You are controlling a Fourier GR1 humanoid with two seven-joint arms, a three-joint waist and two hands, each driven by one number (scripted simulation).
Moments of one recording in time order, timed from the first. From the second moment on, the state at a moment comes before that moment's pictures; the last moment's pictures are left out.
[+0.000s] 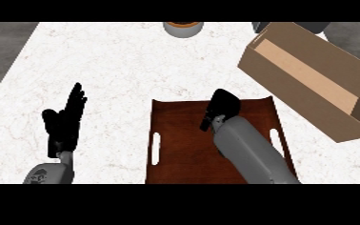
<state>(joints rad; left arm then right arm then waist) -0.09 0.20 0.01 -1.30 0.06 0.23 0.01 -0.63 -0.03 0.51 -0.89 0.65 -0.05 1.08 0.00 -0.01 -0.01</state>
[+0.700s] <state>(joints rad) -0.08 0.18 0.01 -1.33 0.04 0.24 0.03 -0.49 -0.08 0.67 -1.34 0.91 -0.02 1.03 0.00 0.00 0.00</state>
